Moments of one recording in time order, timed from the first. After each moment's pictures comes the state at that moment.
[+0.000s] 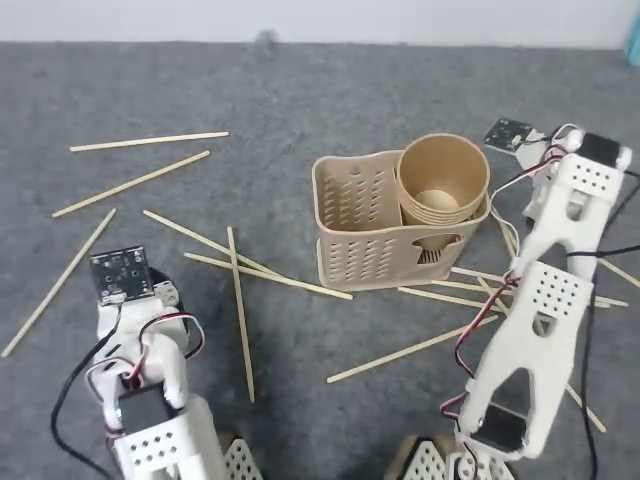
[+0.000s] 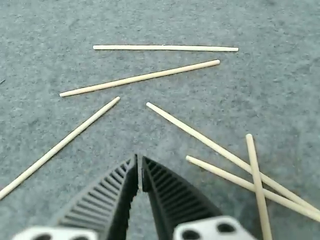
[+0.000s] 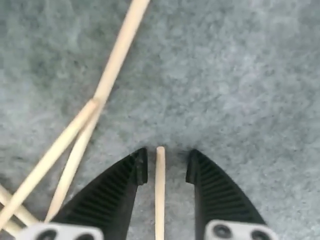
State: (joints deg) left arm -25.7 -102.5 96.8 52.6 -1.1; right arm 19.1 76.9 -84.9 100.6 74.9
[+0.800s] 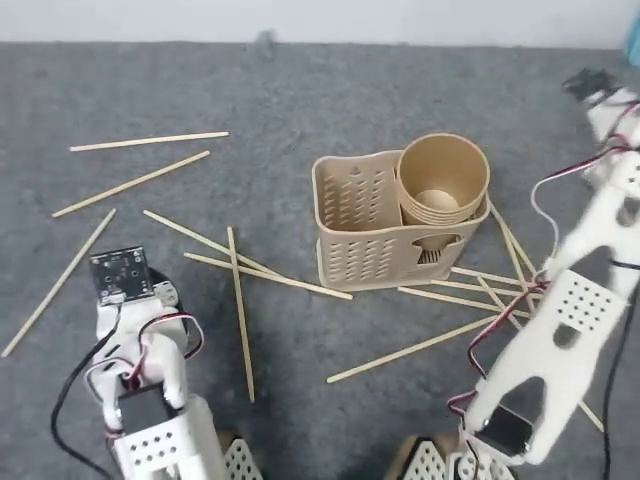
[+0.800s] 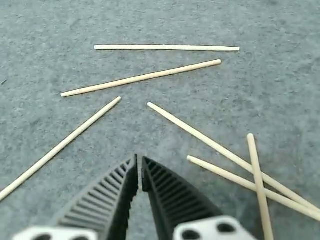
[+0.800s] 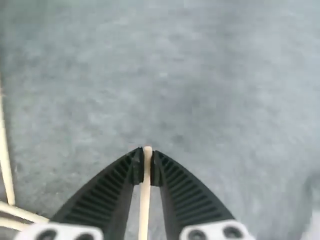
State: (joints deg) left arm -25.8 -102.5 96.8 52.6 -1.5; right arm 27.4 61.3 -93.4 100.6 54.5
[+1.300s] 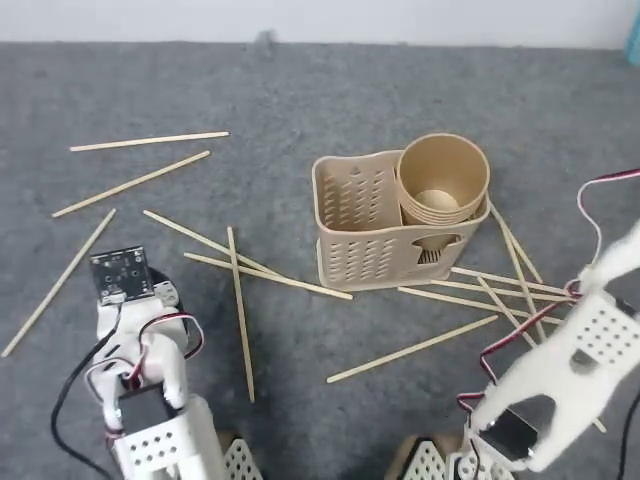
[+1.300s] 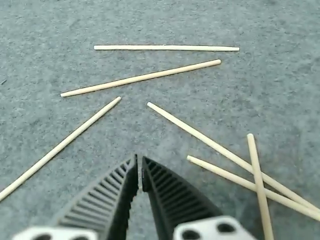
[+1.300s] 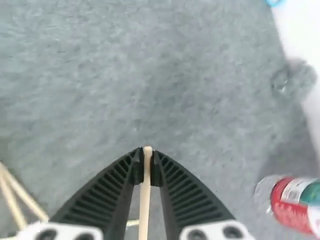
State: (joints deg) left arm -25.9 -102.5 96.8 52.6 -1.5; right arm 34.5 41.8 -82.4 100.7 26.1
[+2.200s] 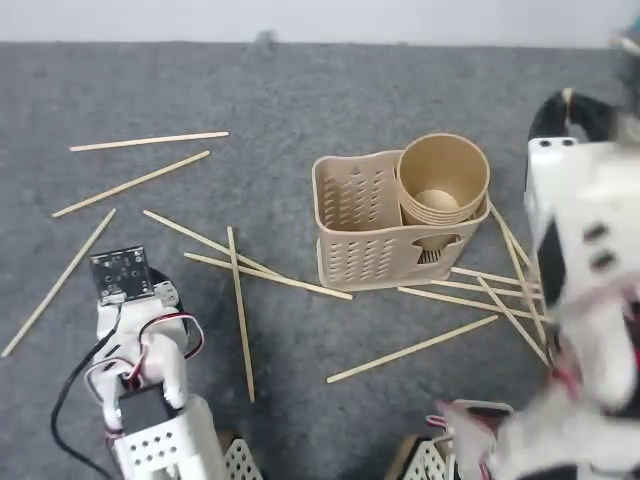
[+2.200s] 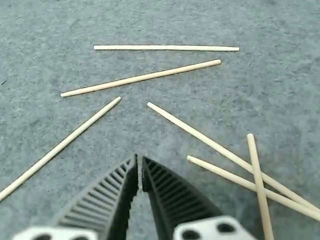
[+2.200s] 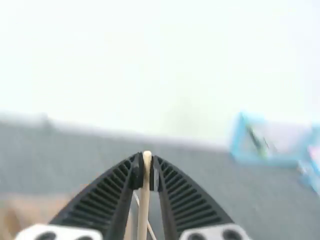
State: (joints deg) left arm -25.9 -102.5 96.8 52.6 -1.5; right arm -1.0 -30.1 -42.1 90.9 6.1
